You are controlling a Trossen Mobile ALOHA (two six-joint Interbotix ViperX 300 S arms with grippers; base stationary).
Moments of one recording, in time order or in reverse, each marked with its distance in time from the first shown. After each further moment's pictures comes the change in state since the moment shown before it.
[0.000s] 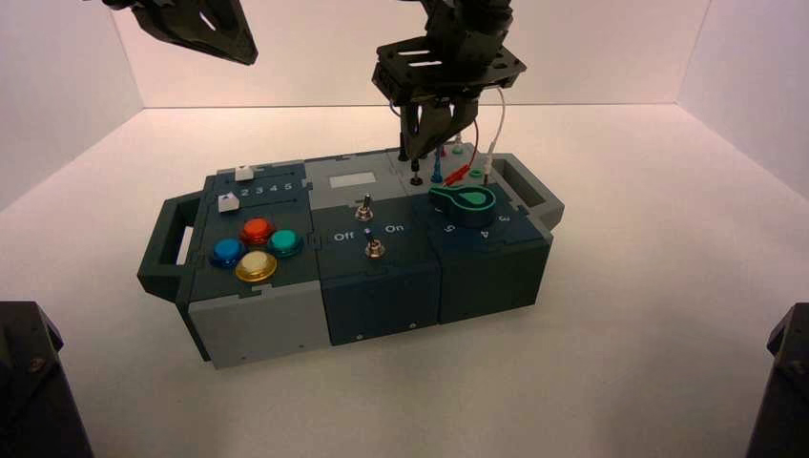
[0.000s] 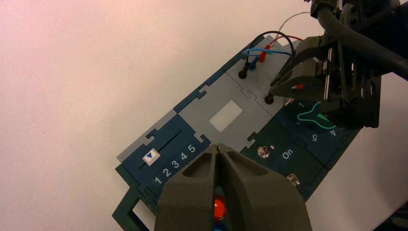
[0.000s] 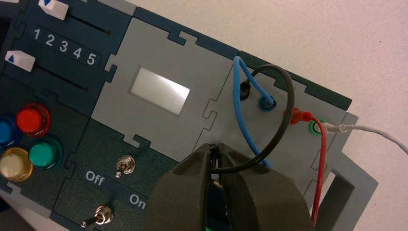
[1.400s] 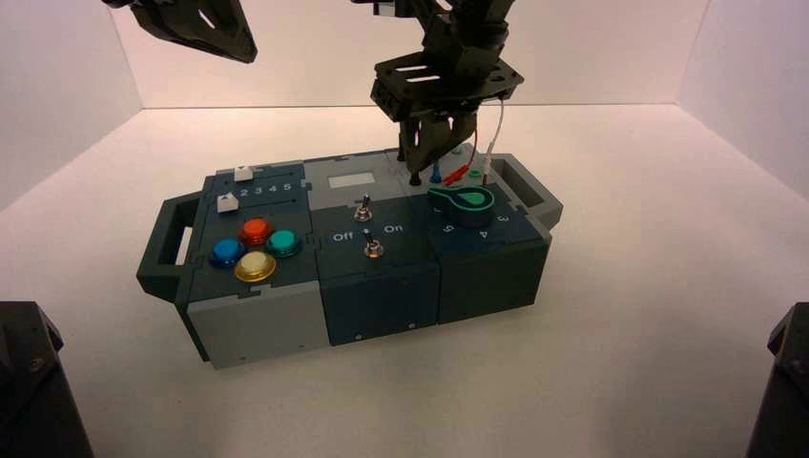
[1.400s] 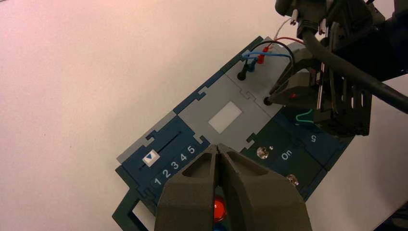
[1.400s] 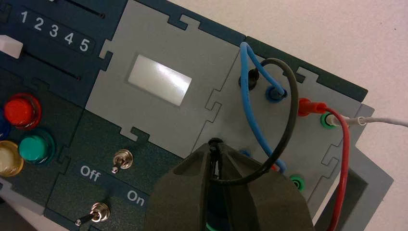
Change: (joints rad) left arm 0.000 -0.005 -0.002 0.000 0.002 0.000; right arm 0.021 0.044 0.002 0.002 0.009 0.000
